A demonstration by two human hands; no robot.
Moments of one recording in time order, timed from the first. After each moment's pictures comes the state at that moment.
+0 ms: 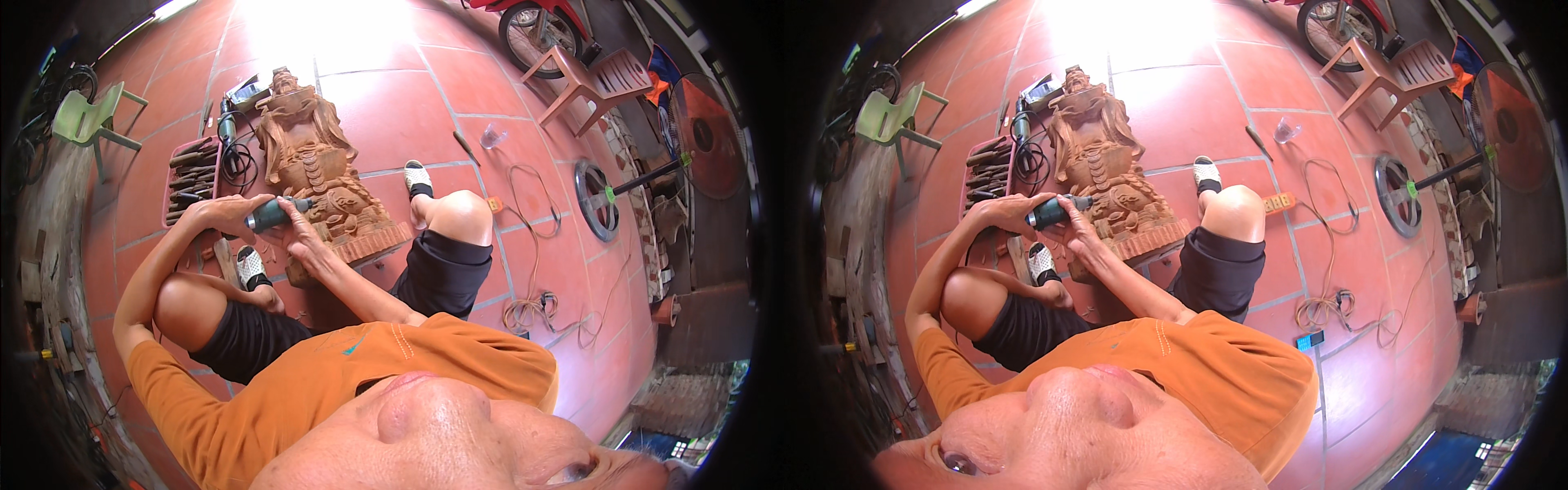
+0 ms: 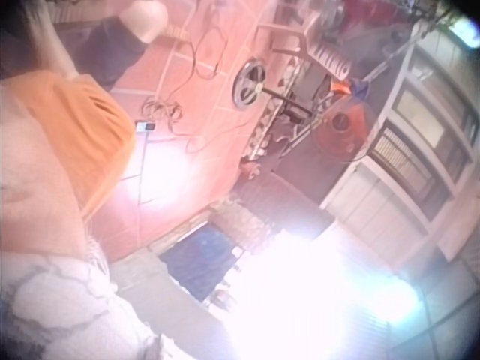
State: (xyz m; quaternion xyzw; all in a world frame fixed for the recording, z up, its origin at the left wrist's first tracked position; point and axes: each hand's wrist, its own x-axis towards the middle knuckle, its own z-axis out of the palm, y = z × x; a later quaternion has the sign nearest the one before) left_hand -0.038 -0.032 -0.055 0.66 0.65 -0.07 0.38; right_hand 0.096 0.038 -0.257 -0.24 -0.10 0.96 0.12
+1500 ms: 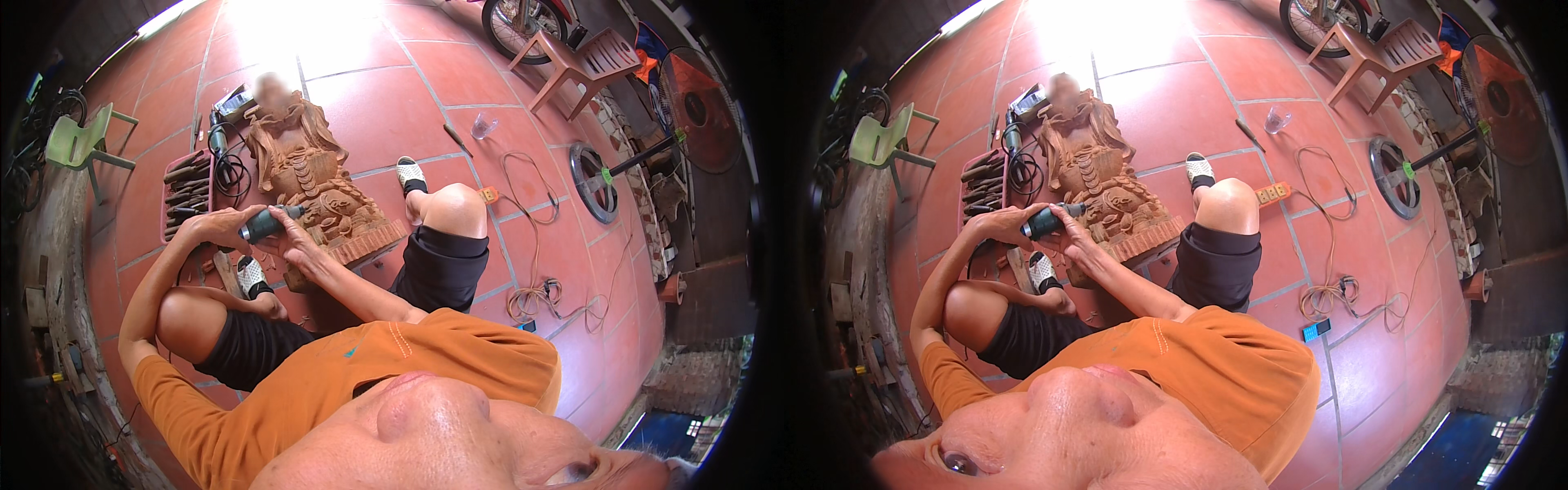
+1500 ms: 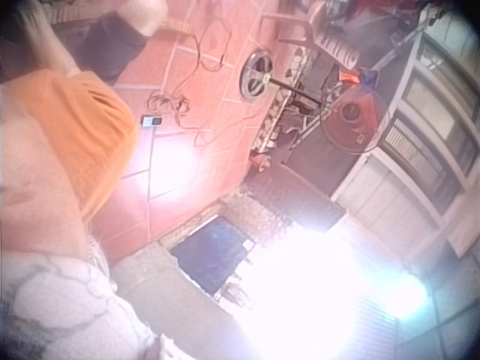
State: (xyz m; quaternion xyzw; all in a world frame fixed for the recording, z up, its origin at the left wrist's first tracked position) left_hand -0.038 -0.030 -0.058 0.64 0.66 -0.10 0.39; right_hand 0.112 0.036 -0.229 -0.25 -0.13 0.95 0.11
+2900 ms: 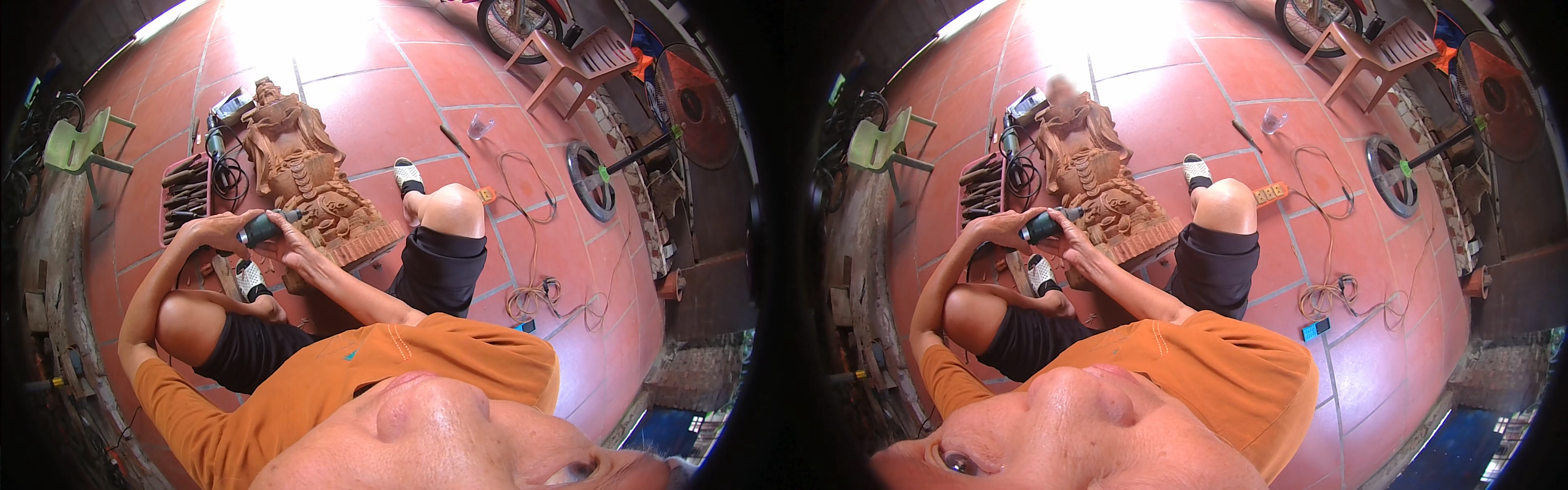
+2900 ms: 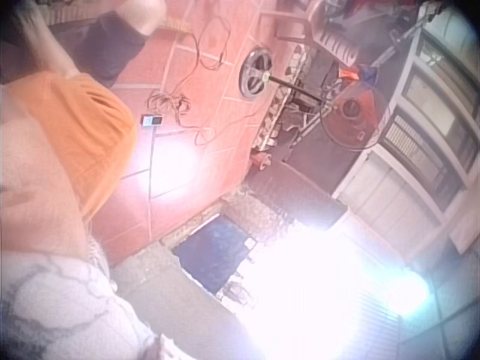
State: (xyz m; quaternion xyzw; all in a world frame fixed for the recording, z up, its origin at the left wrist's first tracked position) left_hand -0.034 -0.031 -0.050 0.63 0.66 -0.11 0.40; right_hand 0.115 0.036 -0.227 -0.24 -0.12 0.96 0.08
